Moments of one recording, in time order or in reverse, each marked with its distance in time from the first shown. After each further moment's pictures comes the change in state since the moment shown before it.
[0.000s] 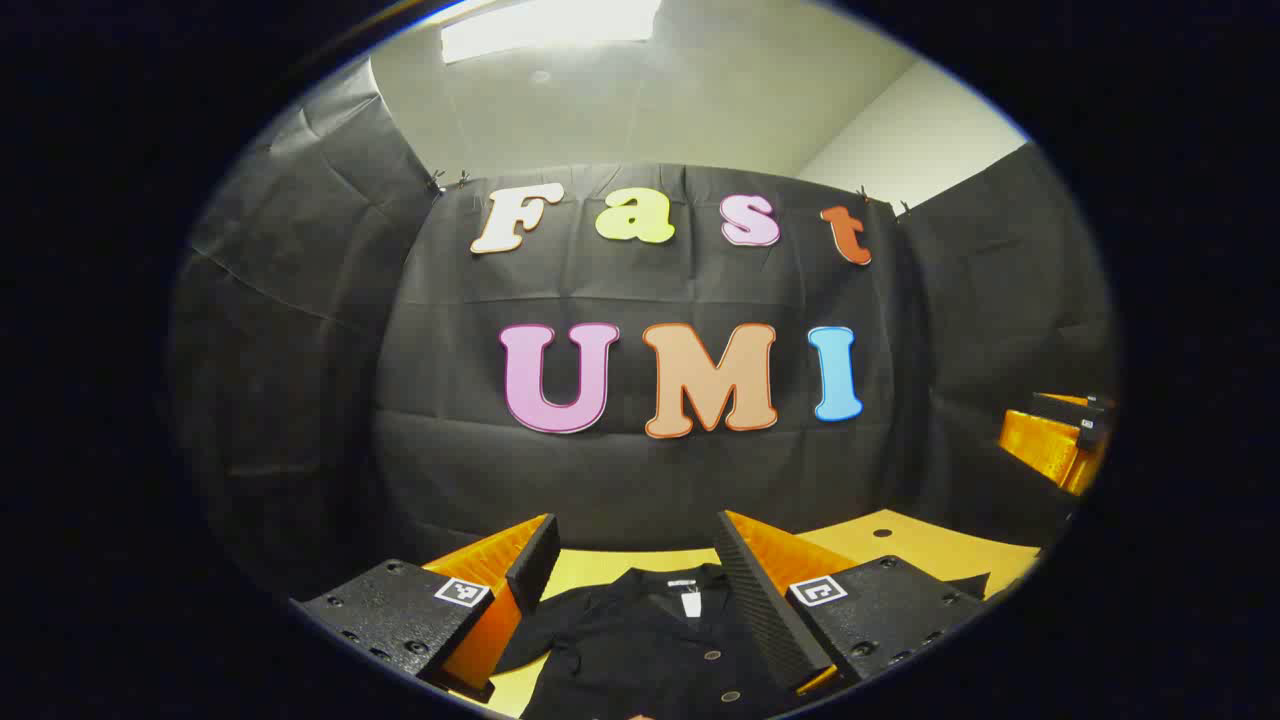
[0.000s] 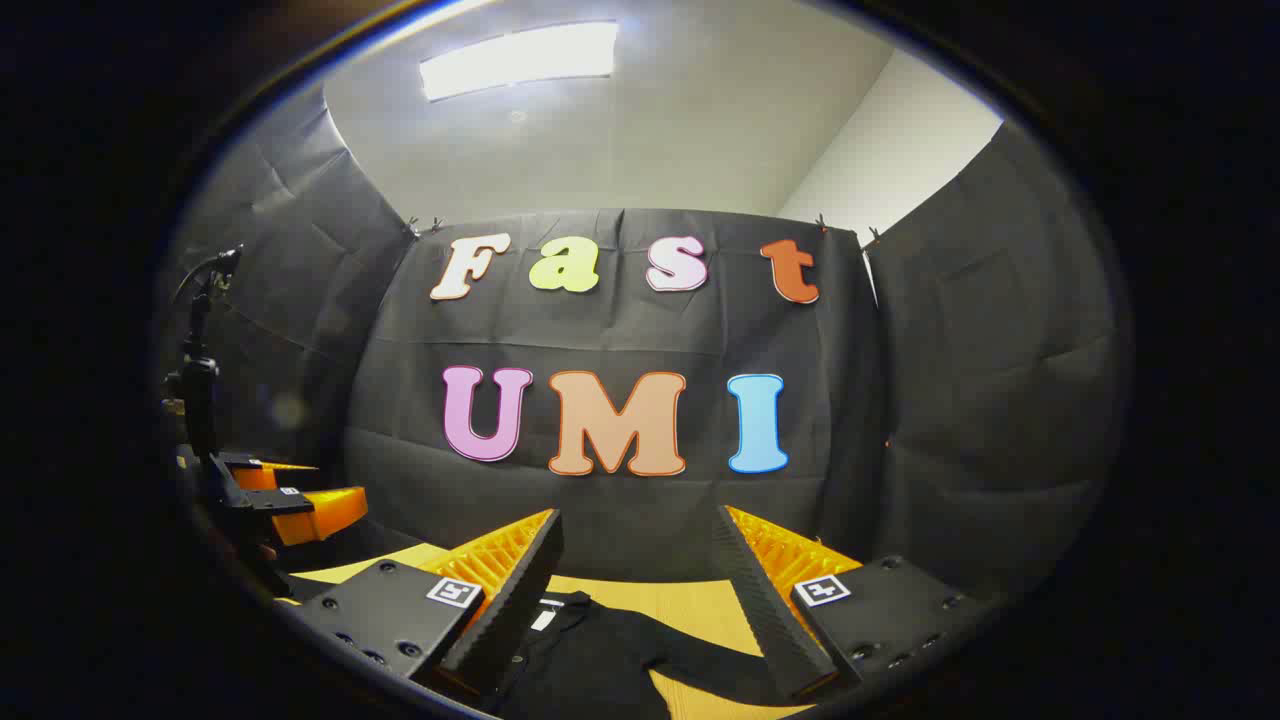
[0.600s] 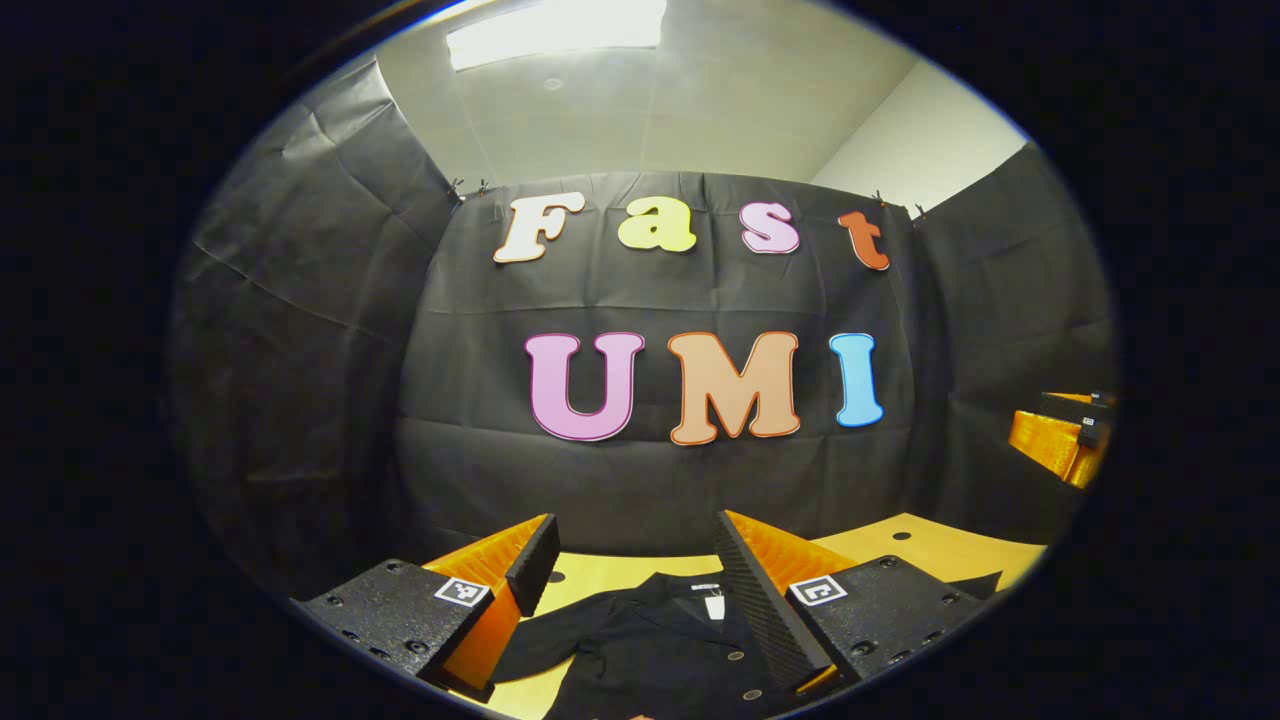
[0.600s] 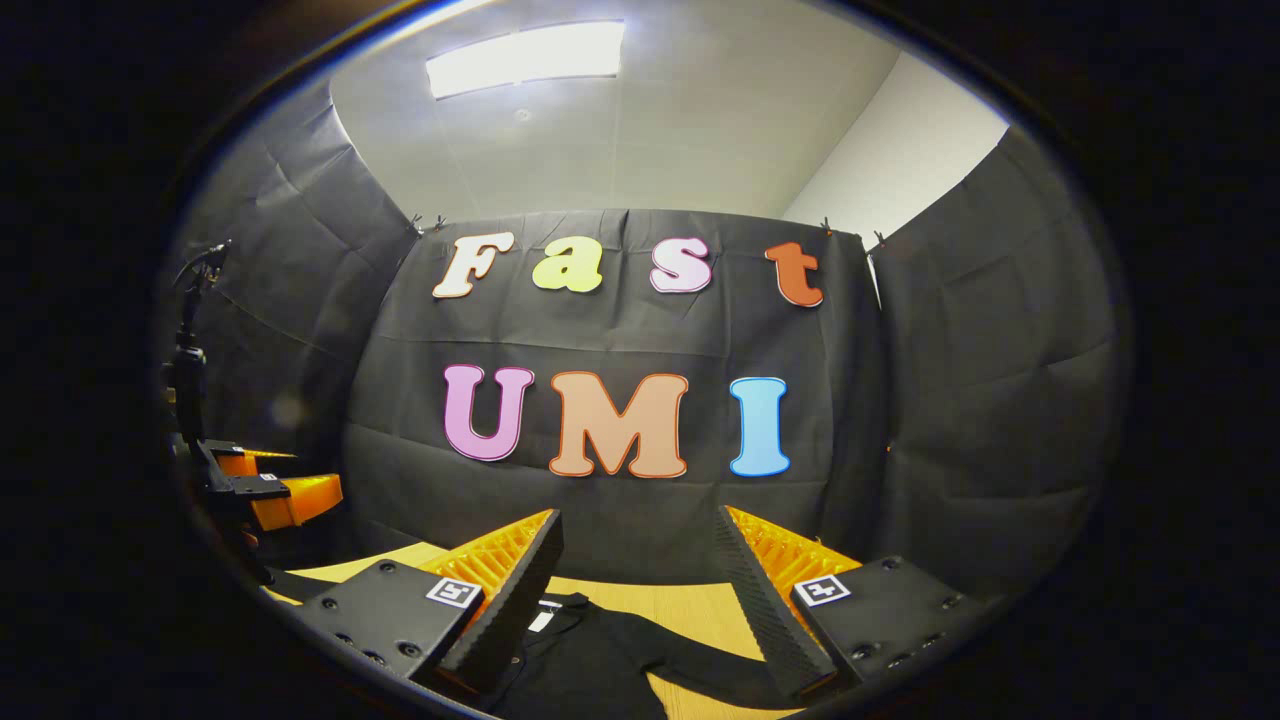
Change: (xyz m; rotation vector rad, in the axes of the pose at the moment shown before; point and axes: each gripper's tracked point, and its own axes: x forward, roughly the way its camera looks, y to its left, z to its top) left arm -0.008 0.029 0.017 0.013 -0.047 0.063; right arm -0.001 0.006 -0.001 -0.027 0.000 0.024
